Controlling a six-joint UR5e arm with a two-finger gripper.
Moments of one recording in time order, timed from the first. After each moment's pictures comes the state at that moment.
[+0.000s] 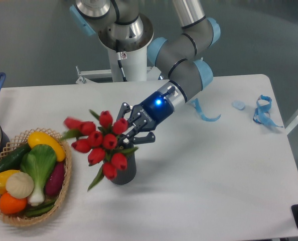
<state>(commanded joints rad) 2.68 -1.87 -2.06 -0.79 0.12 1.47</state>
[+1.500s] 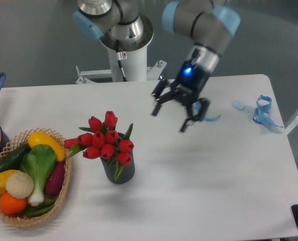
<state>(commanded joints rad) 2.99 -1.57 -1.92 -0.82 0.64 1.53</state>
